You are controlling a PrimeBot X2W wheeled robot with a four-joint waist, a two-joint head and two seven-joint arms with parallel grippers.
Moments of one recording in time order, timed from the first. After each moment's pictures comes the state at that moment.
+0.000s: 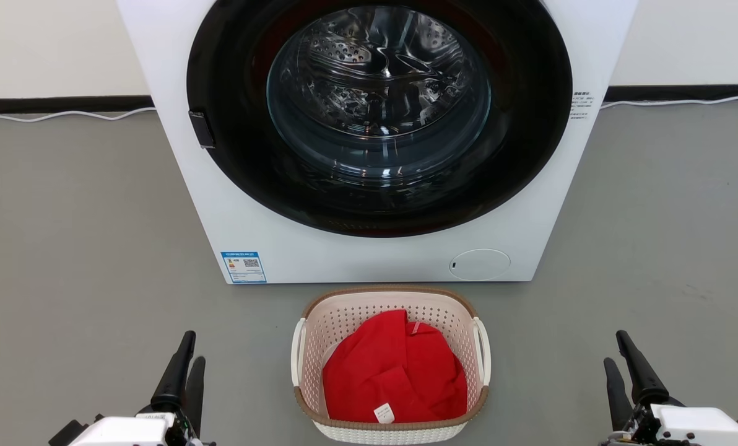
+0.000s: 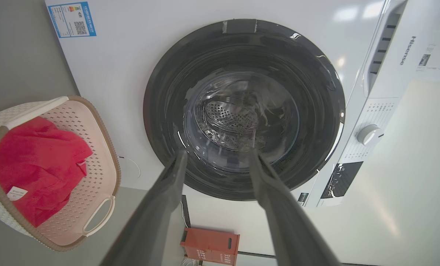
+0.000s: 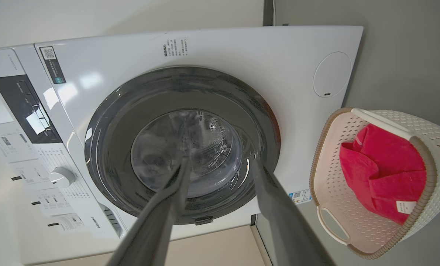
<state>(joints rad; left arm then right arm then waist) -0.04 0.03 0.08 0.32 -1.60 -0.12 0.10 -0.03 -0.04 -0.13 0.32 1.60 0.12 0.10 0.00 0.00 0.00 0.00</state>
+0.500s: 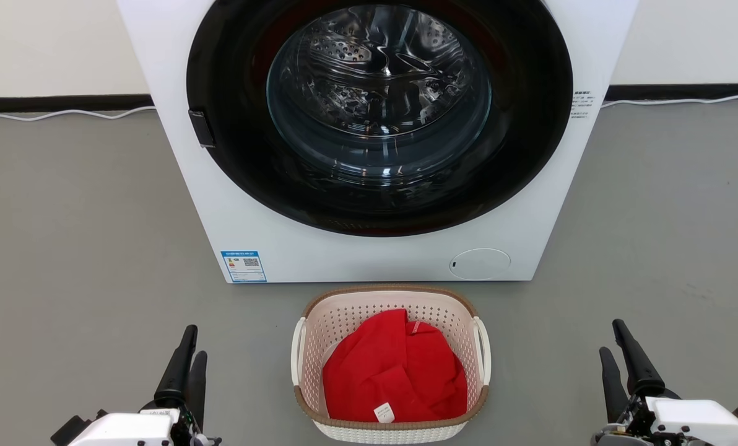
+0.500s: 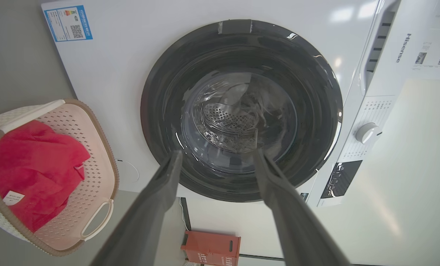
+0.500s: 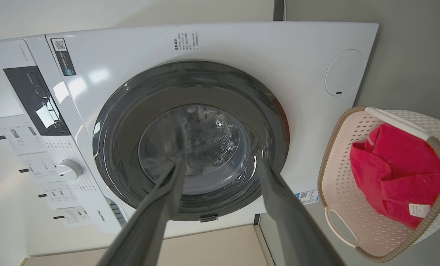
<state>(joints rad) -0.03 0.03 0.05 0.31 -1.60 -0.12 0.06 -0.02 -0.04 -0.10 0.29 1.60 0.12 0.07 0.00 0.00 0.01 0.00</state>
